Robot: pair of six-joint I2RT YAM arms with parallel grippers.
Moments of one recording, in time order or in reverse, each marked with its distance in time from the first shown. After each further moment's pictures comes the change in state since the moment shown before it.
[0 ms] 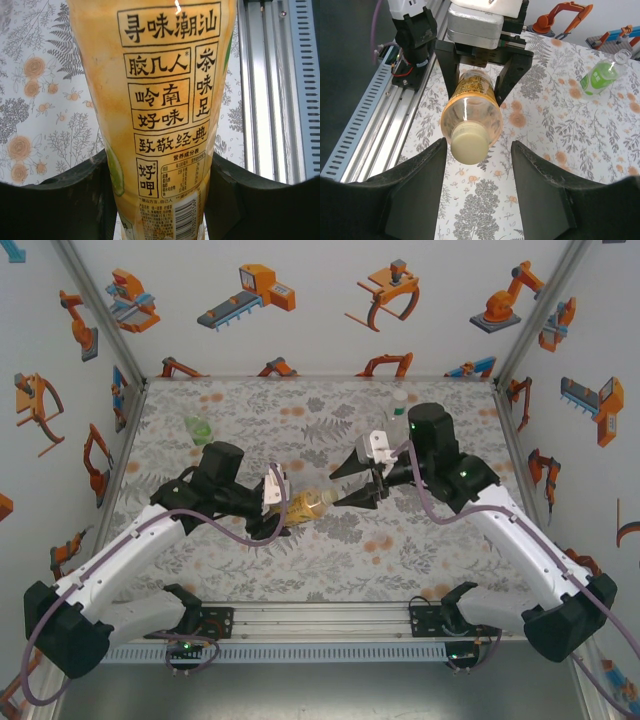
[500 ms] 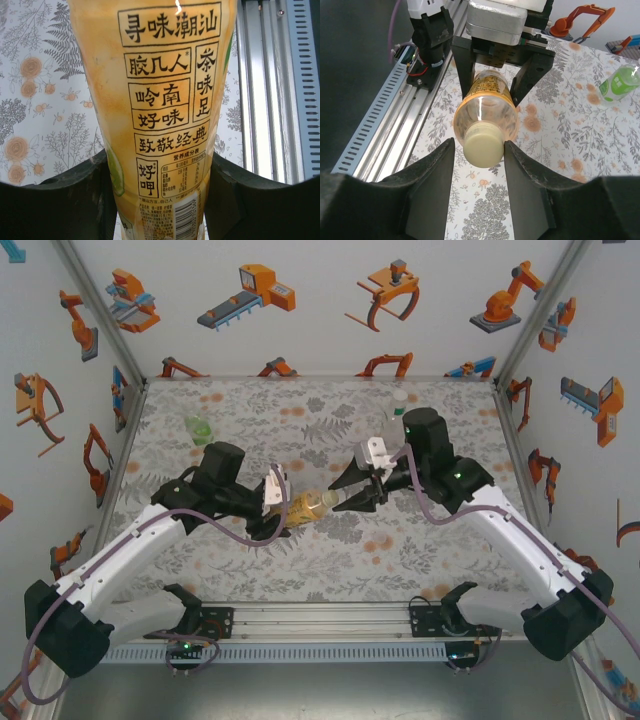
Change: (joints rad) left arm -0.001 0.003 0.000 -0.005 0.004 0.005; right arm 0.009 0.008 -0.042 0.008 -0.055 -0.016
